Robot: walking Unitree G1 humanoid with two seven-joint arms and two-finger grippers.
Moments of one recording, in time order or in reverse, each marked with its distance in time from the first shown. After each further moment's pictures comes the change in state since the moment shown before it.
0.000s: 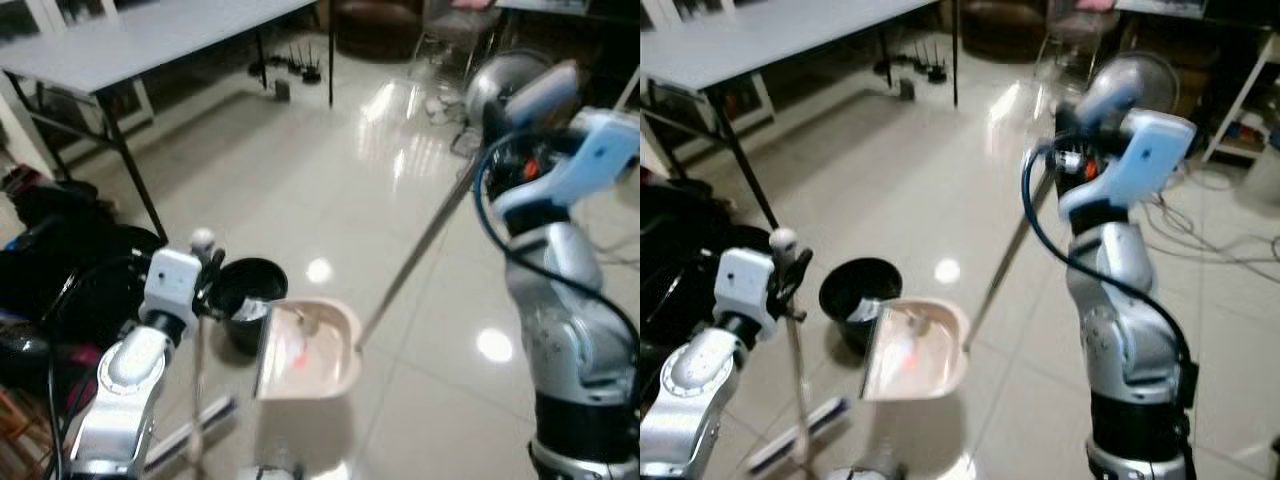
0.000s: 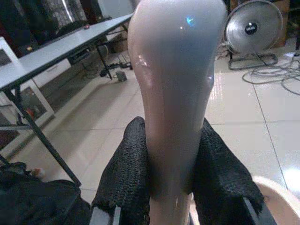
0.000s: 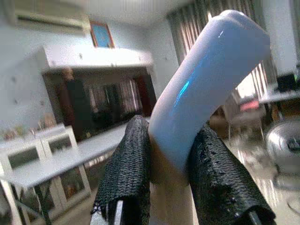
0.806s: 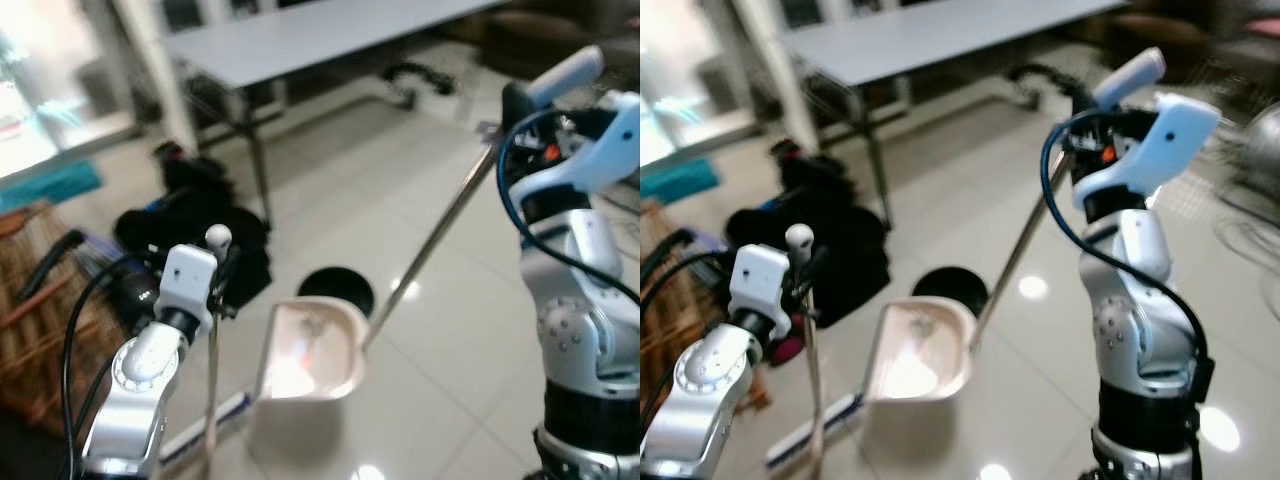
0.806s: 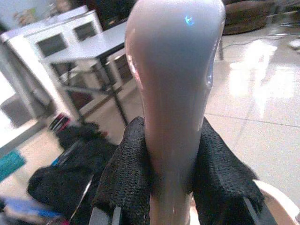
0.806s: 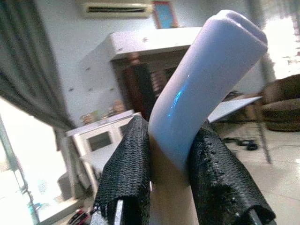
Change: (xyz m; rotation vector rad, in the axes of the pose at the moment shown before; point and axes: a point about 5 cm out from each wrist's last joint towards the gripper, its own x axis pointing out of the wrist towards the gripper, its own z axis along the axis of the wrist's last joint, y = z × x) left arm 0.002 -0.015 0.007 -0.023 -0.017 -0.044; right arm 0.005 -0.005 0.005 0.000 0.018 -0.033
